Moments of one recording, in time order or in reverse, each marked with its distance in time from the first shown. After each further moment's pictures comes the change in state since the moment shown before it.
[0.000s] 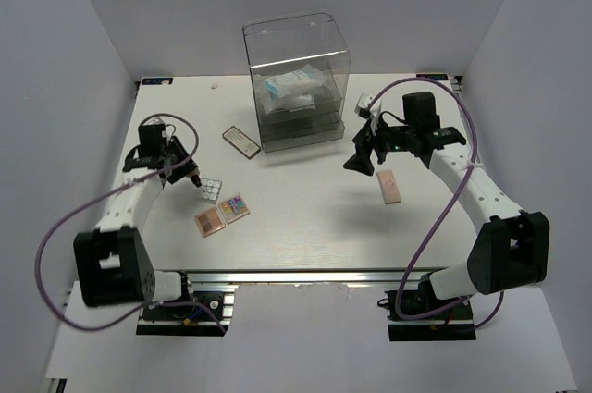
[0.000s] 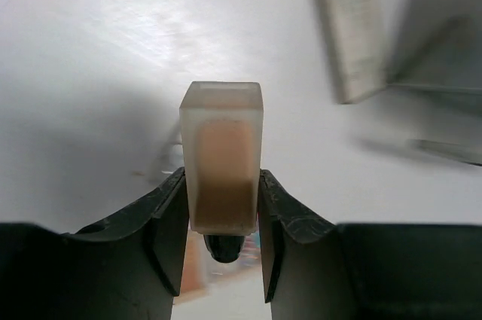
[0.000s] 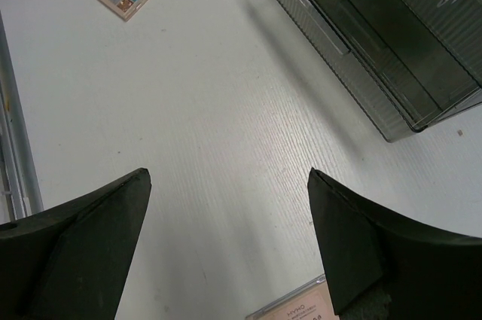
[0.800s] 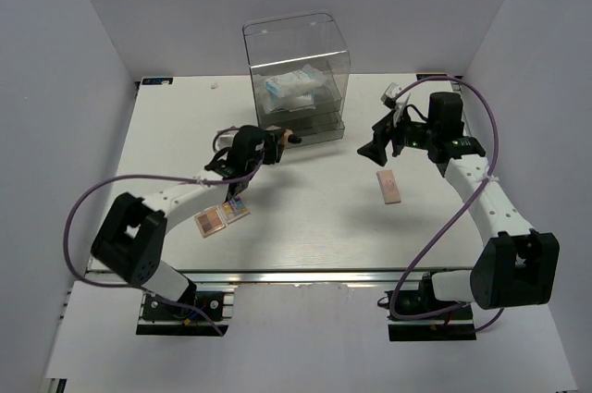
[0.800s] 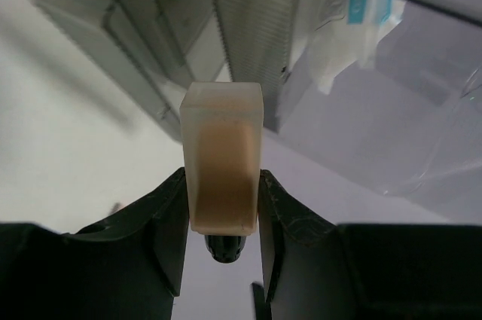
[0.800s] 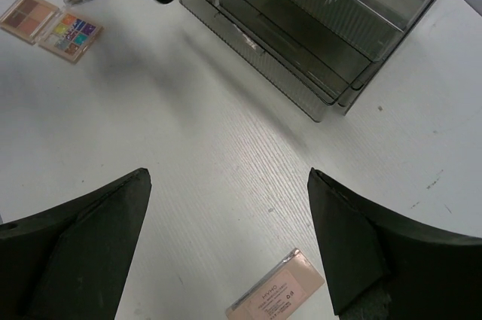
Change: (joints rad) left arm -0.684 0.098 -0.025 0.551 -0.309 -1.394; right arm -0.124 -0.096 -0.086 0.188 0.015 0.152
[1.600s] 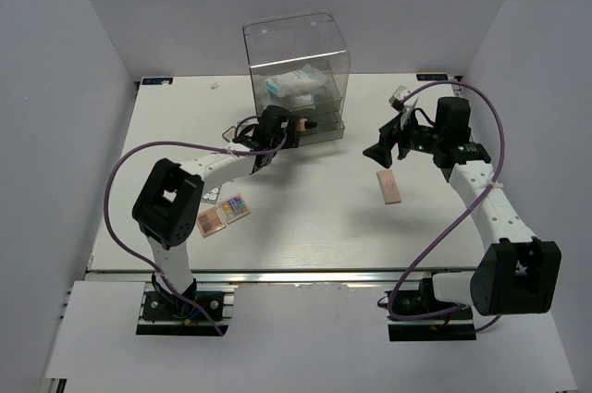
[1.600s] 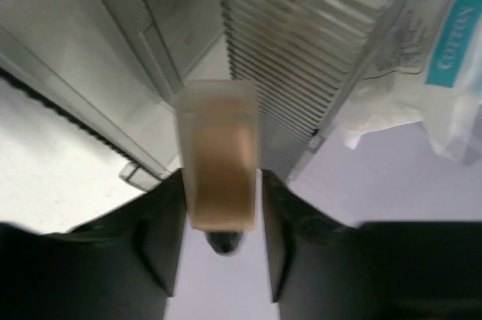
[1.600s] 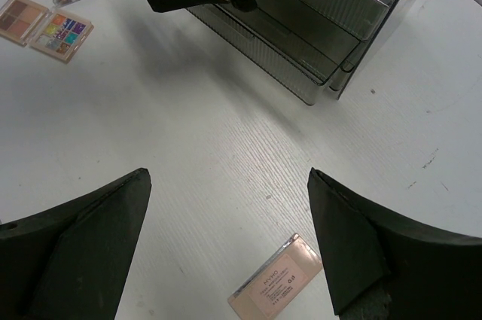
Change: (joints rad) left arm -0.005 0.354 0.370 -0.137 -0.022 -0.161; right arm -0.049 -0.045 -0.053 0.020 0.000 0.023
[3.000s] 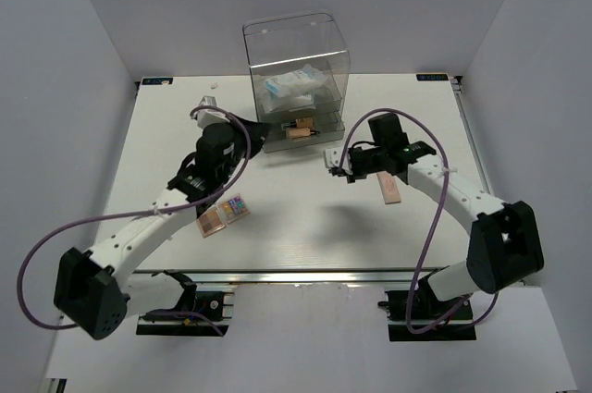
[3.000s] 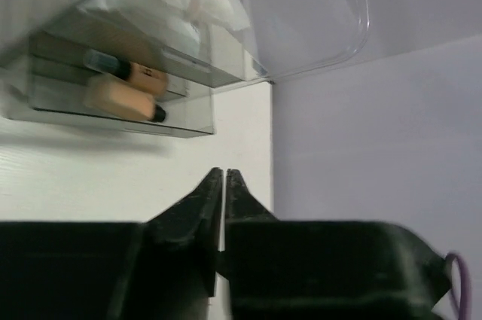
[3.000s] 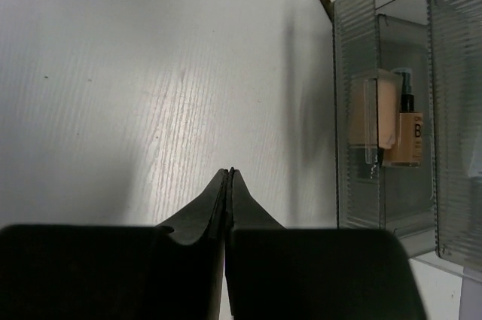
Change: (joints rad) left arm 0.021 -0.629 -0.337 0.105 0.065 0.874; right arm 0.356 0.147 0.008 -0.164 0.053 -0.837
